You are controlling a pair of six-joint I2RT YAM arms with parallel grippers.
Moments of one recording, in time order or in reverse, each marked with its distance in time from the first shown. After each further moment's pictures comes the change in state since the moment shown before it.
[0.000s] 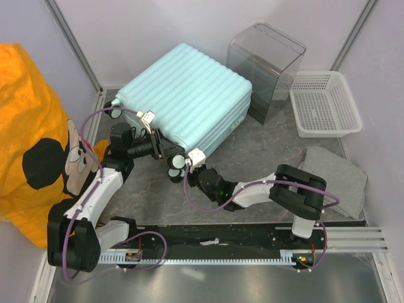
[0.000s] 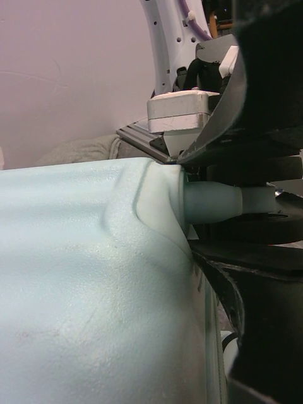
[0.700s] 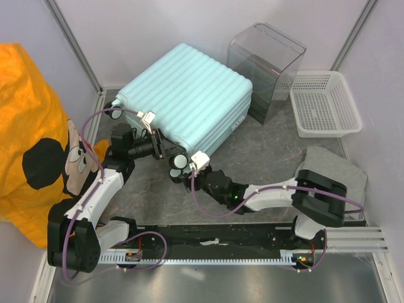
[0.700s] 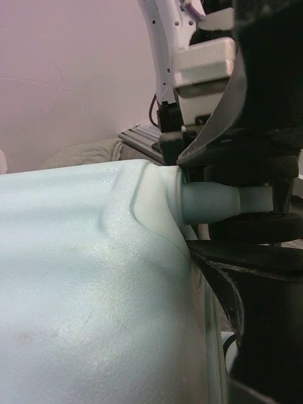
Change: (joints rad) left arm 0.001 -0.007 -0.016 0.042 -0.003 -0.025; right arm 0.024 -0.120 -0.044 -0.066 -0.070 -0.050
